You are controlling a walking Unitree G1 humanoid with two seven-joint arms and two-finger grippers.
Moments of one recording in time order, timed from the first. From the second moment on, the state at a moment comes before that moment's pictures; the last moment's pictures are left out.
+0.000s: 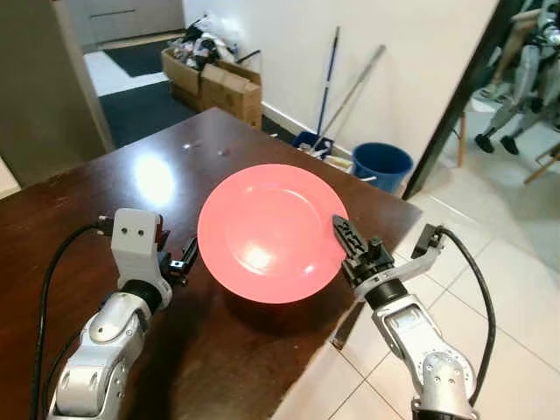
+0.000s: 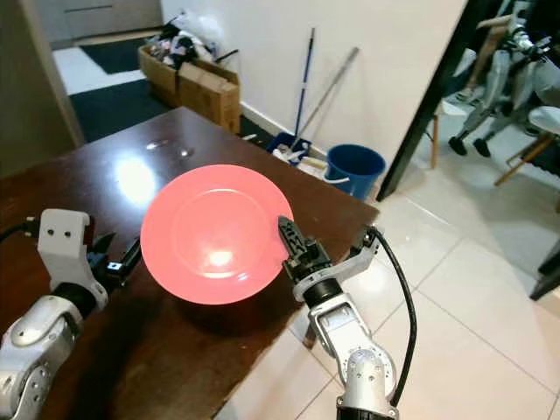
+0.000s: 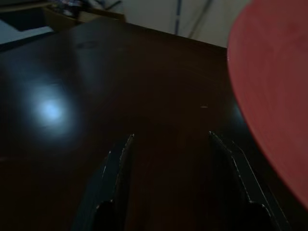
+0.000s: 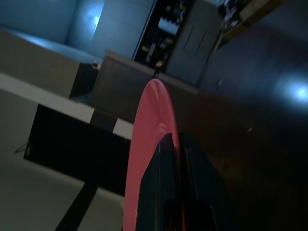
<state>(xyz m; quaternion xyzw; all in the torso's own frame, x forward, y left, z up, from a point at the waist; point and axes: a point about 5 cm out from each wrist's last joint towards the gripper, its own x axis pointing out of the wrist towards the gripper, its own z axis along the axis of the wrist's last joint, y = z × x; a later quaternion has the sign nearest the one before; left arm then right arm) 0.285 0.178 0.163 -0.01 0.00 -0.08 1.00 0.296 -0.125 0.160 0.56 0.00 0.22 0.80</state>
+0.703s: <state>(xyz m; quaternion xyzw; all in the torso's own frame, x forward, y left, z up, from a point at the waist) 0.286 0.173 0.161 -0.02 0.00 -0.08 1.00 0.294 -0.126 0.158 0.56 0.00 0.22 0.80</state>
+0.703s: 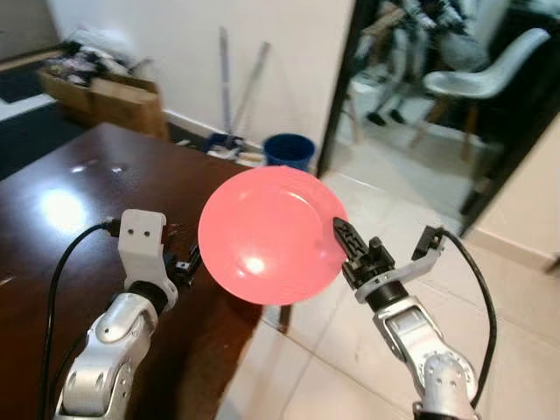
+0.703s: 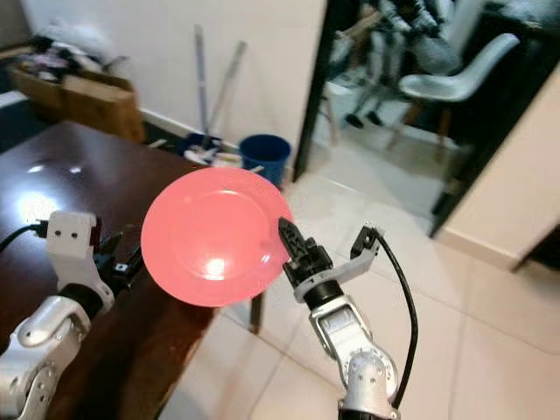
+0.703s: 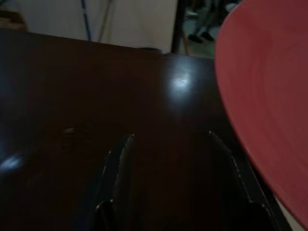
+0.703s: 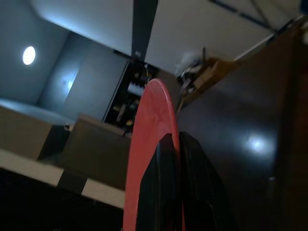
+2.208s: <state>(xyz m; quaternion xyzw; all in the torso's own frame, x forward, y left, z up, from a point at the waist) 0.292 0.178 0.160 -0.03 0.01 -0.07 1.00 0.294 -0.122 0.159 0.55 0.01 0.22 0.80</state>
